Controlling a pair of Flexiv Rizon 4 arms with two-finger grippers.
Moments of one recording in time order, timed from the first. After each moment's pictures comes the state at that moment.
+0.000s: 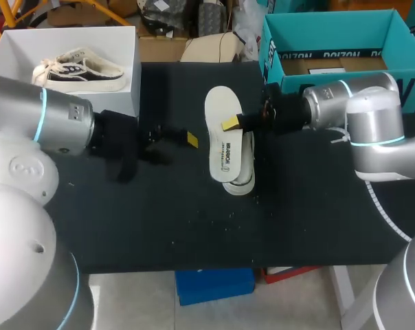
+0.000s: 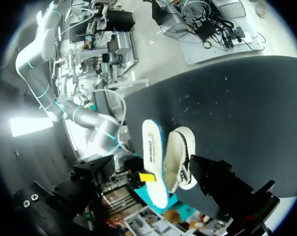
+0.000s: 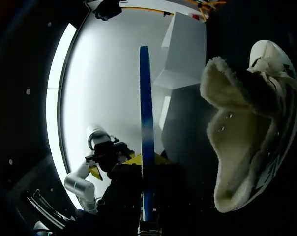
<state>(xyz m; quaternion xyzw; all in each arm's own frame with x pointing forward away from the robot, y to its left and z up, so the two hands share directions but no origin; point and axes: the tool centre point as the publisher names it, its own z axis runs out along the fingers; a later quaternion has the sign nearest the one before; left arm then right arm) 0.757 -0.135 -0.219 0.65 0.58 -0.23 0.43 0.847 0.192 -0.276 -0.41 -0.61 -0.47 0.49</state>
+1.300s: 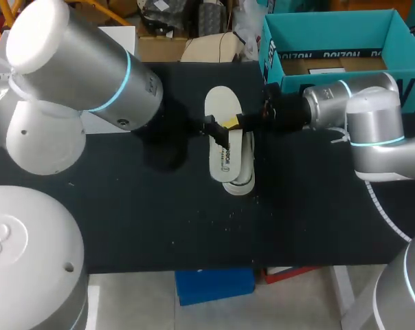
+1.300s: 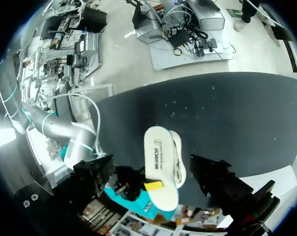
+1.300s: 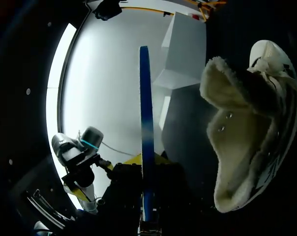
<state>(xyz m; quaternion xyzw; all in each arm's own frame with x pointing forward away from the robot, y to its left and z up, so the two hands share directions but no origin) 0.742 -0.184 -0.199 0.72 0.63 -0.08 0.29 0.847 0.192 -0.276 -0.41 -0.61 -0.47 0.49</state>
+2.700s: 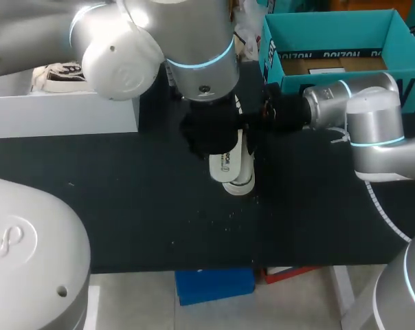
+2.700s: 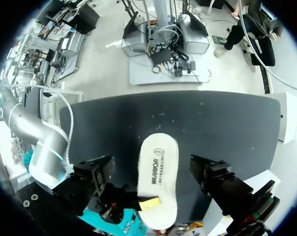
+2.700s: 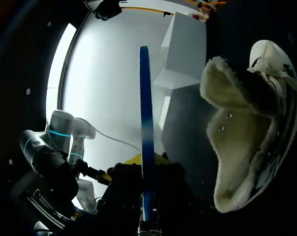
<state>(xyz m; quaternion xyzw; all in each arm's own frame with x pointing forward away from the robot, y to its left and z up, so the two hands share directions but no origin) 0.753 -0.221 -0.223 0.71 0.70 -0.03 0.10 0.847 0.192 -0.276 -0.41 -0.61 -0.47 0.49</state>
